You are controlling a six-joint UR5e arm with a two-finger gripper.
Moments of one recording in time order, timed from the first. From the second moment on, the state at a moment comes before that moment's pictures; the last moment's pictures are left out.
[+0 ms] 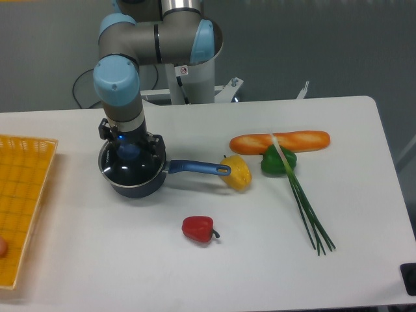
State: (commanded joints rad) arm 2.13 -1.69 -1.91 -1.16 1.49 0.40
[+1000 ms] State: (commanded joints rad) arm 2.11 -1.70 -1.94 -1.08 1.49 0.40
